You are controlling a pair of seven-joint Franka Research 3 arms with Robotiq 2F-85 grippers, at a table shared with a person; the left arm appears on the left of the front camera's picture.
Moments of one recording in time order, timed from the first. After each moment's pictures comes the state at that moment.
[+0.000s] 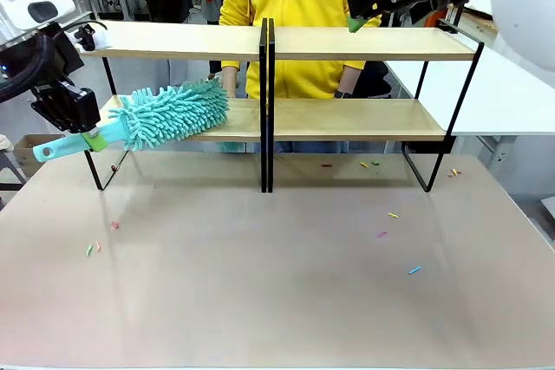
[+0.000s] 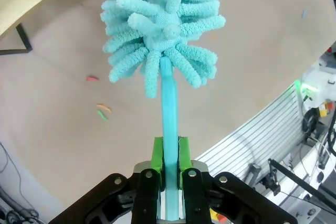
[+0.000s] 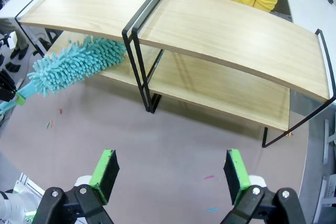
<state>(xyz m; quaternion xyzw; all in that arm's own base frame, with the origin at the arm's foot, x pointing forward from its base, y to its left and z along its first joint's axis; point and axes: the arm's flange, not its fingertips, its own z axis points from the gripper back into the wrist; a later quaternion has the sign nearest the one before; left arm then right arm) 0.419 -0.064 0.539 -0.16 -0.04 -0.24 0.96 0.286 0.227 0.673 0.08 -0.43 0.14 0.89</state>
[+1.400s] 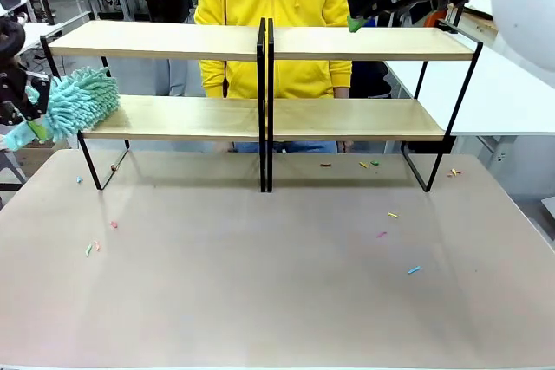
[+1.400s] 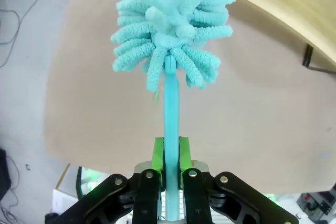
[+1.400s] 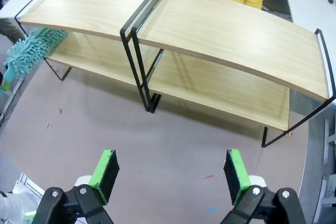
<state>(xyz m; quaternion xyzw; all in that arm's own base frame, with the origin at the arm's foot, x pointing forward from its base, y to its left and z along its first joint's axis) 0.393 -0.023 0.559 -0.04 -0.09 0.15 0.98 0.286 0.227 0.673 0.08 -0.43 0.14 0.89</state>
